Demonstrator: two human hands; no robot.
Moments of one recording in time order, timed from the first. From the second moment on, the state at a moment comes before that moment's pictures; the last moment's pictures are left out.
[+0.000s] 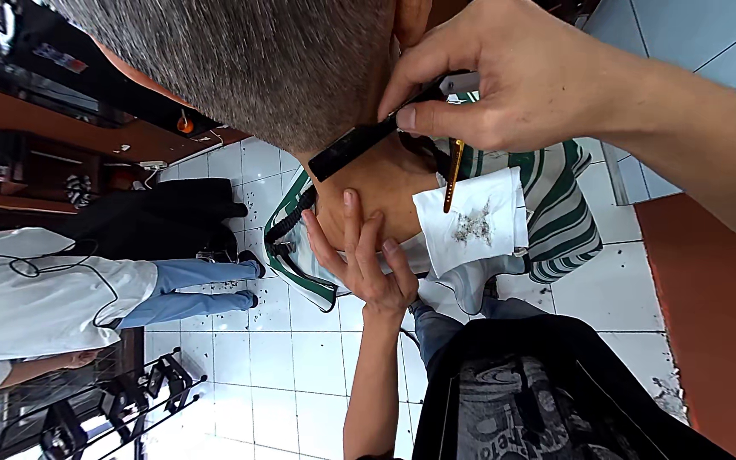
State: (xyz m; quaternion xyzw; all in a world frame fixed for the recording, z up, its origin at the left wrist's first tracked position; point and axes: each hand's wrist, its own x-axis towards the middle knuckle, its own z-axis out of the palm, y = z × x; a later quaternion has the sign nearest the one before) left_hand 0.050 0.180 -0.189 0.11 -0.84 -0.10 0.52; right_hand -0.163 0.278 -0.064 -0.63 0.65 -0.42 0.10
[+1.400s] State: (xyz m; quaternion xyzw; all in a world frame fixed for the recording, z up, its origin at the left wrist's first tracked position) left_hand 0.052 0.180 -0.188 0.11 -0.84 -0.10 0.52; right_hand -0.161 0.279 -0.072 -0.66 0.64 -0.39 0.04
